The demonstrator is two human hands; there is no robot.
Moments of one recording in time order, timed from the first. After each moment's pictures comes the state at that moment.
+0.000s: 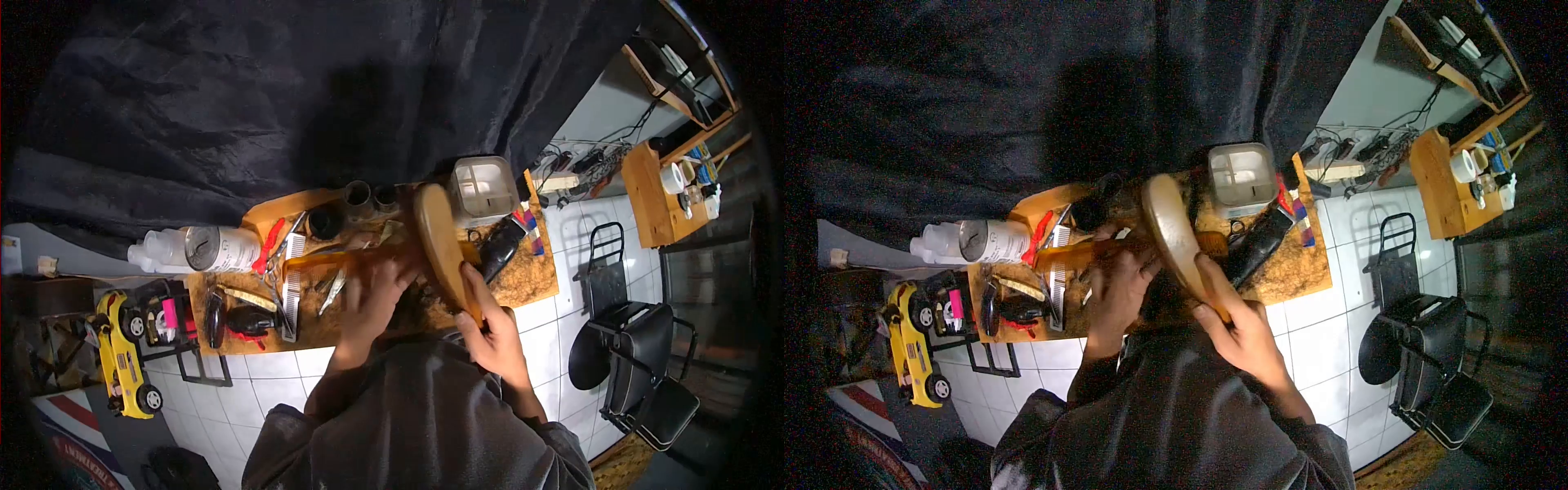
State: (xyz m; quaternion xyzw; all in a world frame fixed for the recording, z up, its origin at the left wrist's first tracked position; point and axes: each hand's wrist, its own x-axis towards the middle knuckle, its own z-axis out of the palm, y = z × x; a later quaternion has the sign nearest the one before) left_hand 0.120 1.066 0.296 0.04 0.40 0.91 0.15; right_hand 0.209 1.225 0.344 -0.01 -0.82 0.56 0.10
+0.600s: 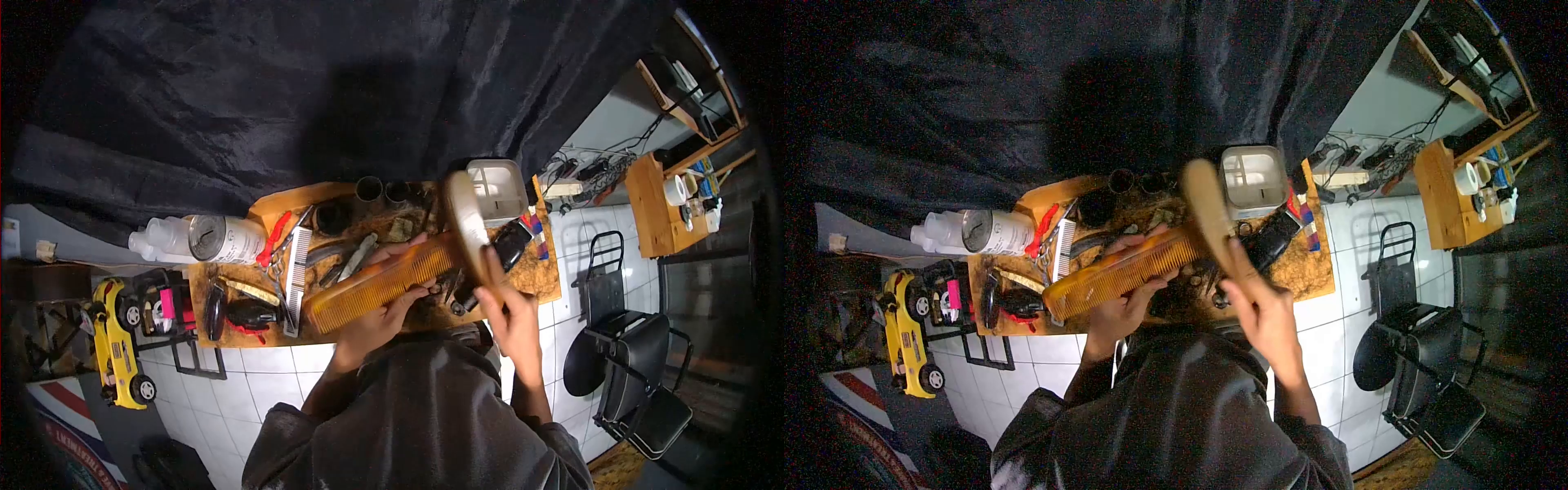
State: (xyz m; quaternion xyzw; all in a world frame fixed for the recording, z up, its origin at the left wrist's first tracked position) left_hand 0.116 1.046 0.294 0.28 0.66 0.70 0.06; right_hand 0.202 1.246 0.328 -0.06 -0.88 0.46 0.10
